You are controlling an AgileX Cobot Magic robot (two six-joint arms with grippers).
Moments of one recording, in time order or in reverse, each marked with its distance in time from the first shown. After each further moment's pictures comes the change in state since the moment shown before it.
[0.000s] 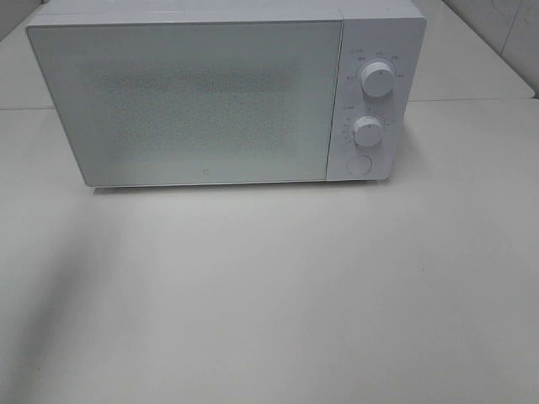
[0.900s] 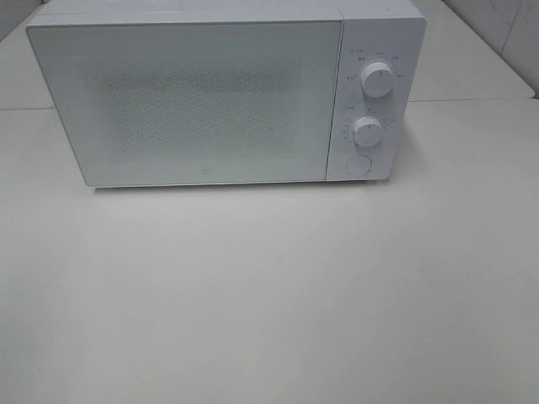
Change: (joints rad) left arm 0.000 -1.119 0.554 -0.018 -0.045 0.059; right arm 0.000 0.000 0.000 -0.006 0.000 0.000
